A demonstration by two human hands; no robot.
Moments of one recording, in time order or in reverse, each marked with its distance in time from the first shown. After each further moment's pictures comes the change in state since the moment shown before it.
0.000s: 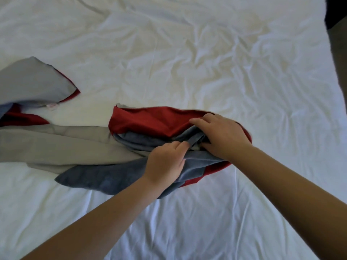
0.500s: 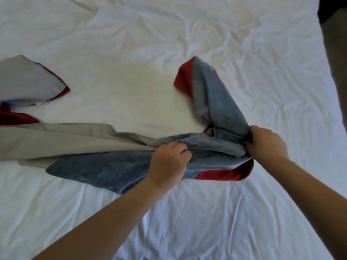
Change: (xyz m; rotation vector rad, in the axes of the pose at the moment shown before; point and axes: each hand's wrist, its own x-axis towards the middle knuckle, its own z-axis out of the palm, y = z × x) left_hand -0.004 0.024 0.025 0.001 0.037 0.162; right_hand -0.074 0.087 0.039 0.136 -0.038 0.654
